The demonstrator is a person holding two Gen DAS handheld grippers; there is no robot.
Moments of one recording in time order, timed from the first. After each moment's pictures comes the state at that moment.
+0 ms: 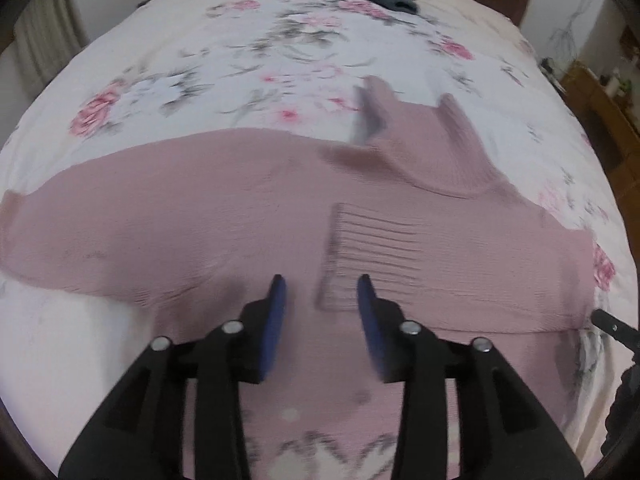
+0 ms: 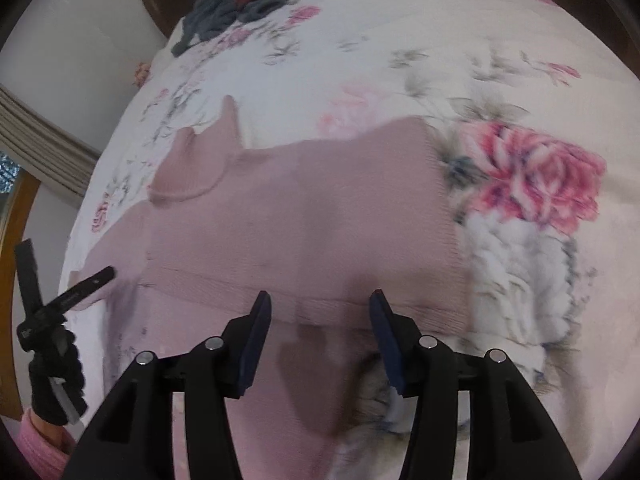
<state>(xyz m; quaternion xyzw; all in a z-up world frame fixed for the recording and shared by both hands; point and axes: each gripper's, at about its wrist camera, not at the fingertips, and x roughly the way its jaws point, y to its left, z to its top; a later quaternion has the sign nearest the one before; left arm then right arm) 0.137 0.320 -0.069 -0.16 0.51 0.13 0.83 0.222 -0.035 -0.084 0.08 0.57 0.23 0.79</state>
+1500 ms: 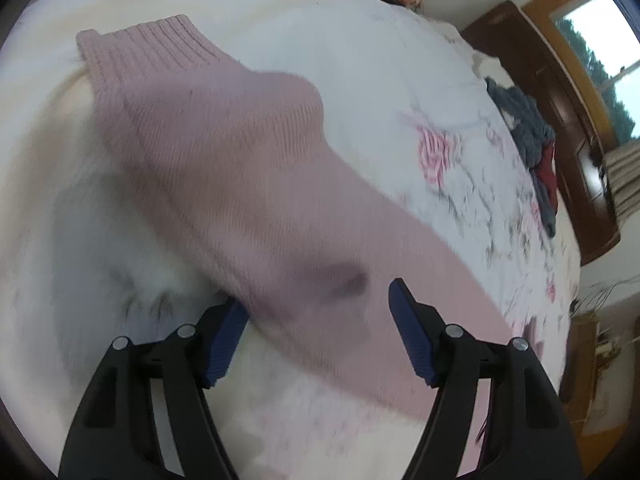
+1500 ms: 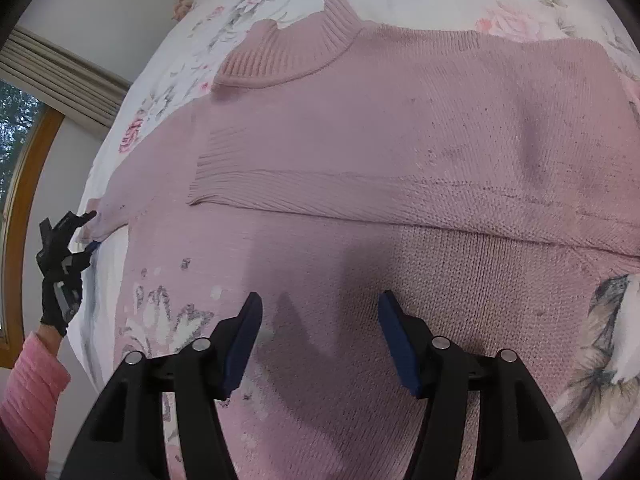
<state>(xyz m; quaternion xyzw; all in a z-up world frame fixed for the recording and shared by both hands) -0.031 0.650 -0.117 -0.47 0.34 0.31 0.75 0.161 0.063 -0.127 0.04 0.62 0.30 0.72</state>
